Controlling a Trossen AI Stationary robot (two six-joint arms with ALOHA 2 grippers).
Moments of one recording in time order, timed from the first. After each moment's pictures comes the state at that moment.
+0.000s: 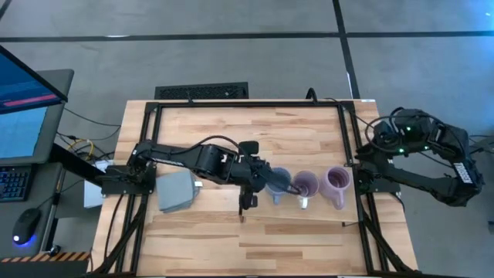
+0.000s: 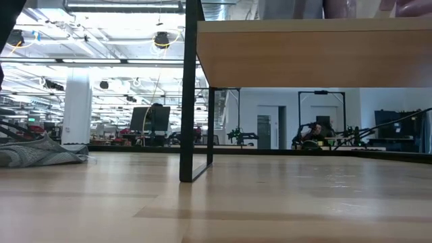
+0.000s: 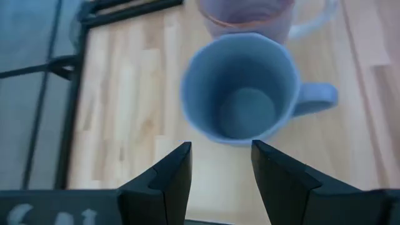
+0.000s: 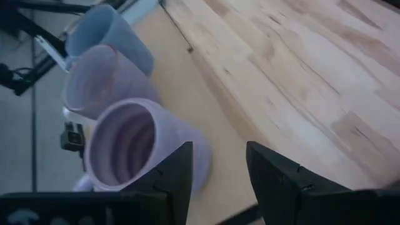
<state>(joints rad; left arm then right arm) -0.25 2.04 2.34 -1.24 -0.37 -0.05 -0.56 0.46 1.14 -1.48 -0.38 0.18</state>
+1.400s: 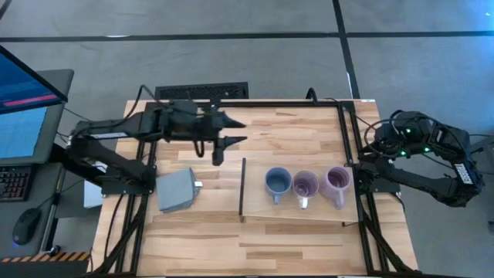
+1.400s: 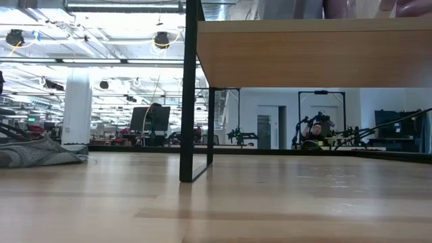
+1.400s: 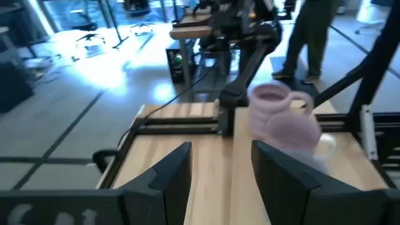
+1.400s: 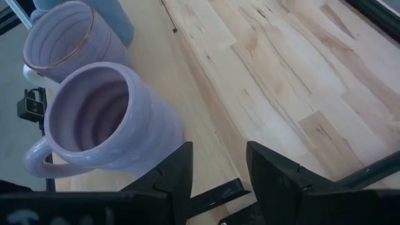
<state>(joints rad) 0.01 1.37 1.56 -0.44 -0.11 0.07 -0.56 0.44 1.15 -1.56 -0.31 0.01</state>
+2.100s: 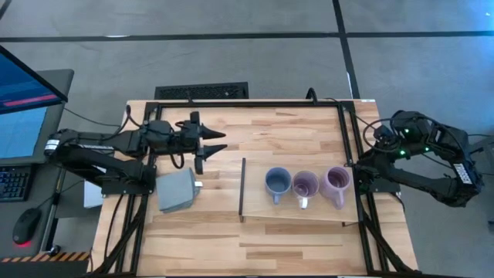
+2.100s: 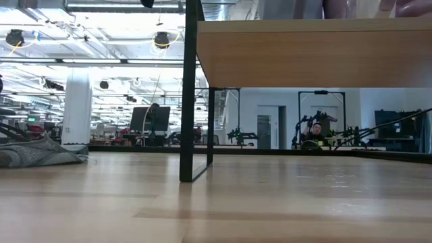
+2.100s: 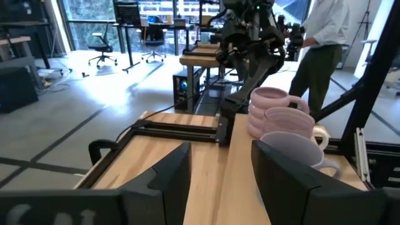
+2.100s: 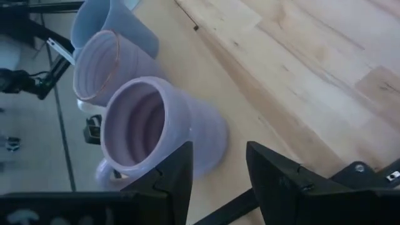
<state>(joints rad) -0.01 1.01 0.93 0.01 -0.17 -0.04 -0.57 0.45 1.14 -1.56 -0.44 0.30</state>
